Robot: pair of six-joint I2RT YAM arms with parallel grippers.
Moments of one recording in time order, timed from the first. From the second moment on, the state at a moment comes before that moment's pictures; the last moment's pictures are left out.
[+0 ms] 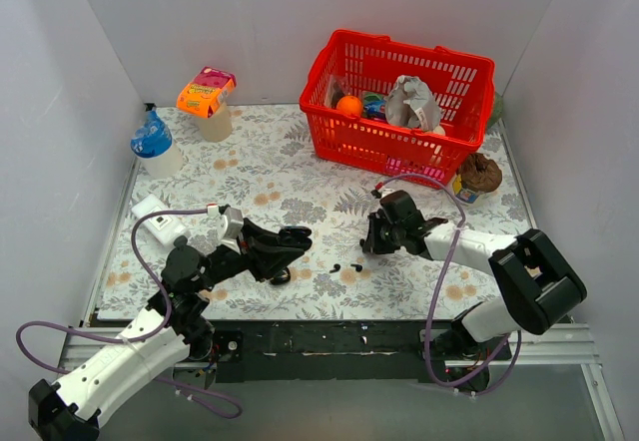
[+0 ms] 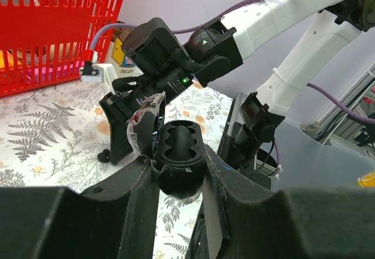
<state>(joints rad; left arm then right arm) -0.69 0.46 0.30 0.40 0.48 -0.45 0.62 1.44 0.60 -0.06 -0.15 0.49</state>
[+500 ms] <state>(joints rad) -0.69 0.47 0.30 0.40 0.49 -0.46 0.64 1.38 0.71 -0.19 -0.17 0.36</state>
